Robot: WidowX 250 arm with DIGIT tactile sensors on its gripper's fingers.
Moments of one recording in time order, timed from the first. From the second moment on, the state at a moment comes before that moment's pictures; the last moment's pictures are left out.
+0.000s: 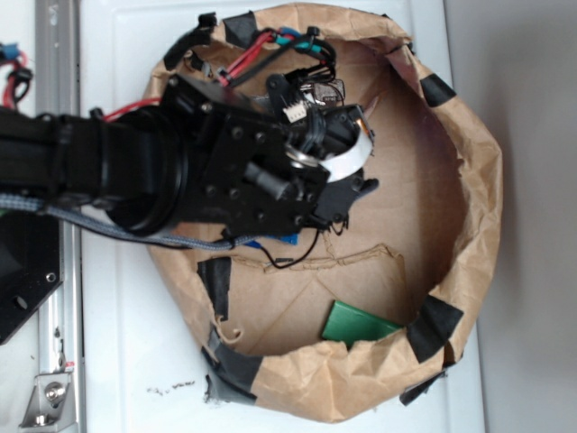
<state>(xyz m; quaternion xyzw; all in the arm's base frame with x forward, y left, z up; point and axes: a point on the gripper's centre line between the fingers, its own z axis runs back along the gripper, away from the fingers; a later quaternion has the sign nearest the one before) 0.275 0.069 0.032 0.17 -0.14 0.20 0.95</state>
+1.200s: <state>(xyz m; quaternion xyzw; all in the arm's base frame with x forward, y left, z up) 0.274 0.069 0.030 0.17 -0.15 0.20 0.95</state>
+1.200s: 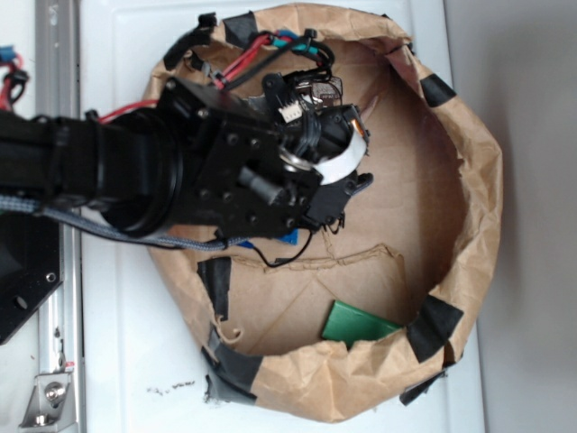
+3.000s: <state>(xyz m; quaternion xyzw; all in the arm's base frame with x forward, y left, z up) 0.272 0.063 0.031 0.11 -0.12 0.17 0.97</state>
